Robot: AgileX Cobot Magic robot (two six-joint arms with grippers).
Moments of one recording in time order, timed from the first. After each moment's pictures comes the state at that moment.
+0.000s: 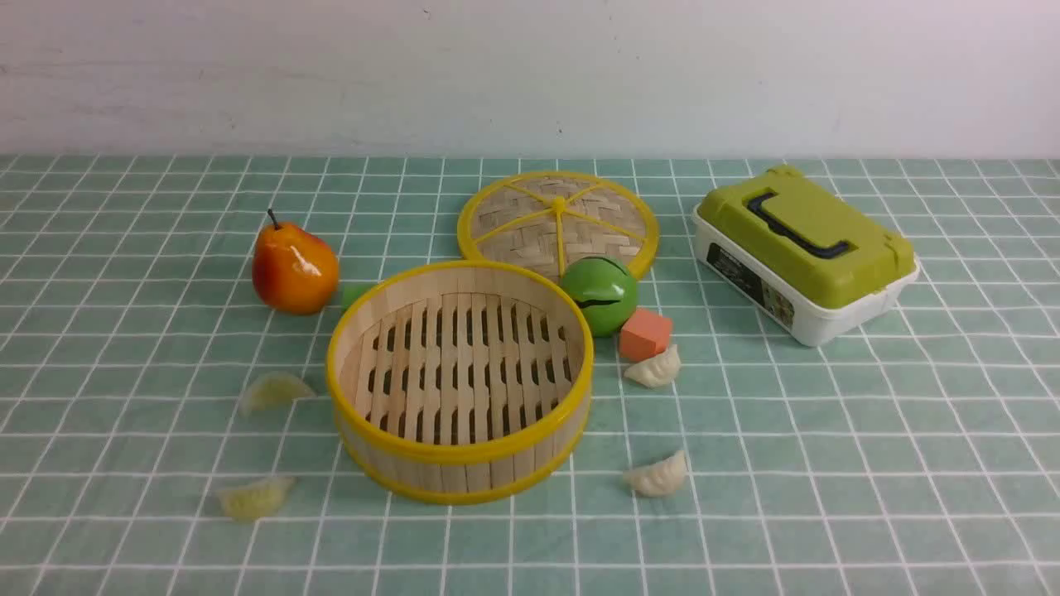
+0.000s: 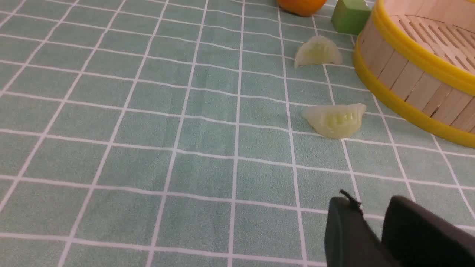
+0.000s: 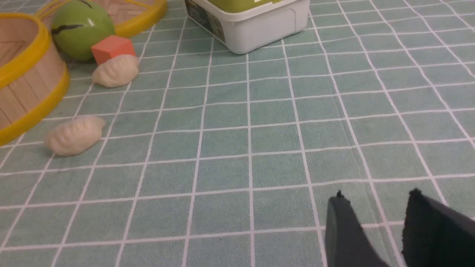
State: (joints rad) right arm 0.02 -0.01 0.02 0.02 0.38 0.14; left arm -0.04 -0.01 0.03 0.00 0.40 -0.19
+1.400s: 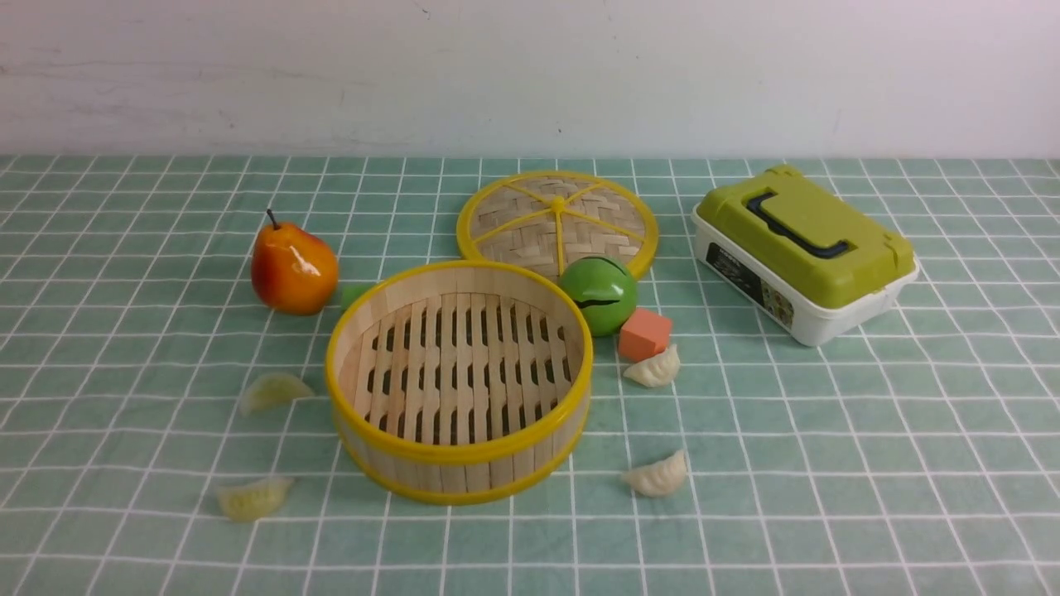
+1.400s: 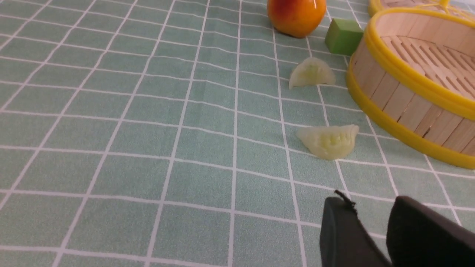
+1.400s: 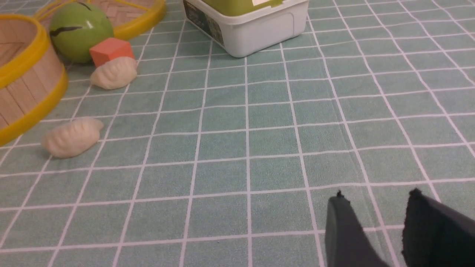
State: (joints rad) right arm 0.02 -0.01 0.02 0.01 0.37 0.14; left arm -0.04 -0.01 0.03 -0.01 0.35 -0.19
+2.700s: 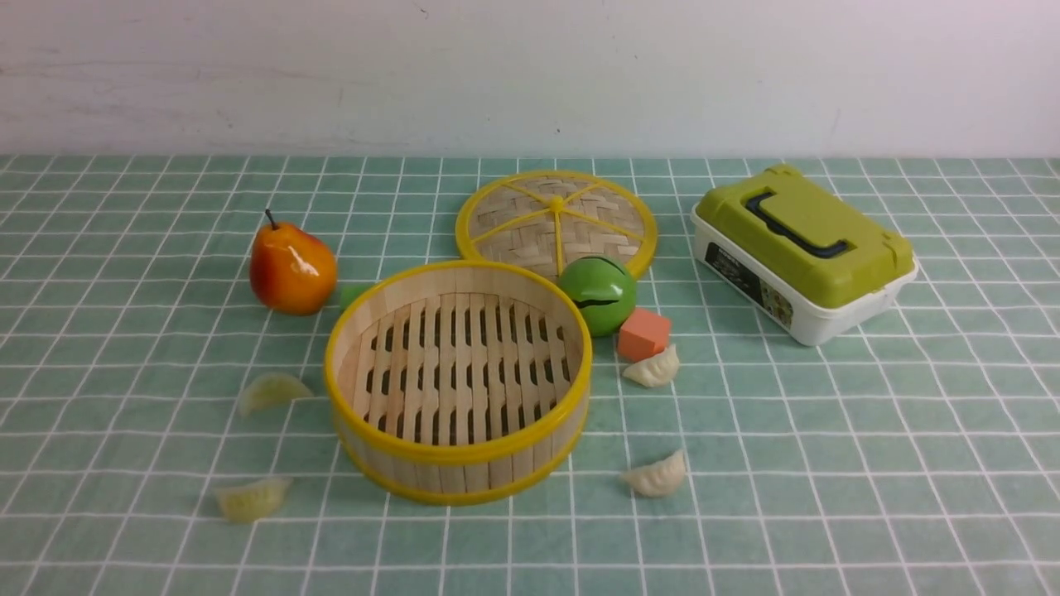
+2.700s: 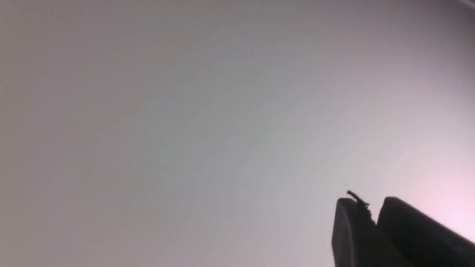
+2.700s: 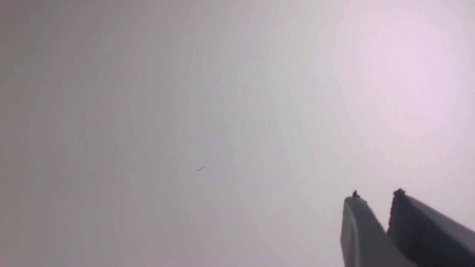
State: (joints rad) right arm 0.02 0.00 -0.11 0.00 -0.44 0.22; left arm -0.04 0.04 -0.29 -0.01 -0.45 -0.36
